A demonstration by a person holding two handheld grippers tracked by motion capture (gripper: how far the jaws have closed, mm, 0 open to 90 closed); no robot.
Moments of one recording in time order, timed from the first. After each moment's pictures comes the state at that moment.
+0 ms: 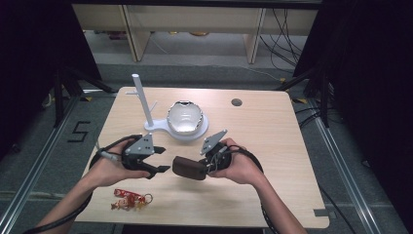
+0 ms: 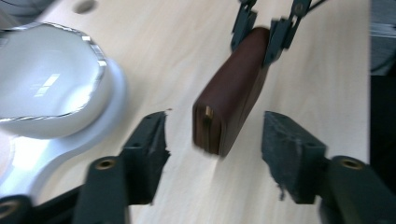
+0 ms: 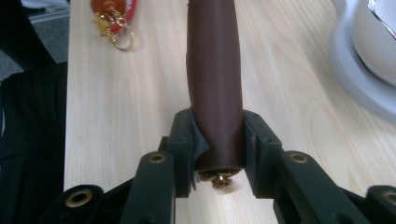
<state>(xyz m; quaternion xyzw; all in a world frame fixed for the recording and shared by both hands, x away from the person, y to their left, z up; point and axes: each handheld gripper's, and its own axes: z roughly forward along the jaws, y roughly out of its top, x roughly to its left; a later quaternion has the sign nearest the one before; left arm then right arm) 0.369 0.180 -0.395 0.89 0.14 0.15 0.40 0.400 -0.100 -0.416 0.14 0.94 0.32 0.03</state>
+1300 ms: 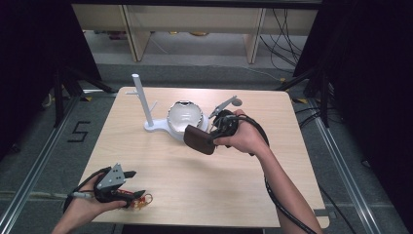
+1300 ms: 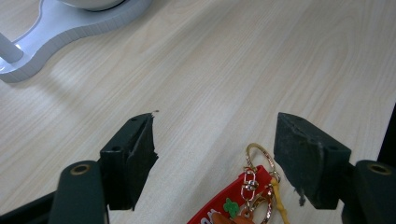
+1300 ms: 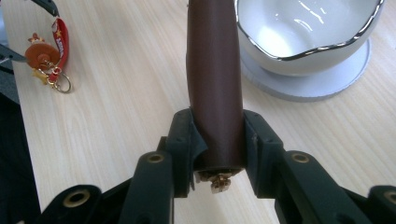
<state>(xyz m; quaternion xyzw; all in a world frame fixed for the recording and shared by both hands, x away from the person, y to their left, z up) 0.315 0.246 -0.467 0.87 0.25 0.17 0.38 0.460 -0.114 -0.367 0.24 0.92 0.30 0.04</state>
